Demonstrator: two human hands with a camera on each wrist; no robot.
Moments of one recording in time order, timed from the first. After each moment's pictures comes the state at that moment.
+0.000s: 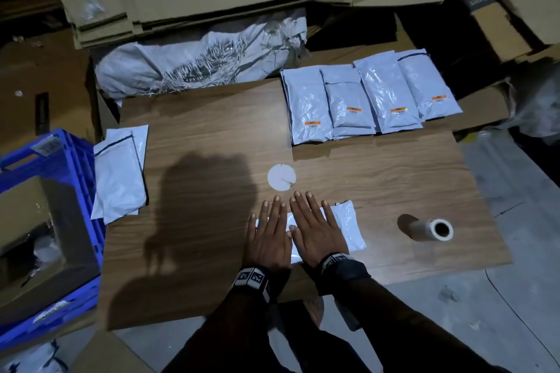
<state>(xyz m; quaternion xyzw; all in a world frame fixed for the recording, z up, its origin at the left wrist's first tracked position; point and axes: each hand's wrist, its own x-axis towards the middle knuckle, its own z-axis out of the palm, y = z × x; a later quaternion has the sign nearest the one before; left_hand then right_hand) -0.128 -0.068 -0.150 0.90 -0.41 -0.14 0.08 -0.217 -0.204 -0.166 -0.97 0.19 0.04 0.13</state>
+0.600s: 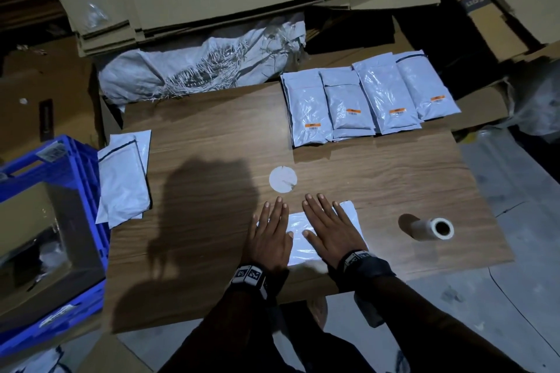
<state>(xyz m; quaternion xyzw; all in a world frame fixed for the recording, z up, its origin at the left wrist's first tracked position) -0.112 -0.064 -0.151 0.88 -0.44 -0.18 0.07 -0.238 -0.240 -0.162 -0.98 0.14 0.07 0.13</state>
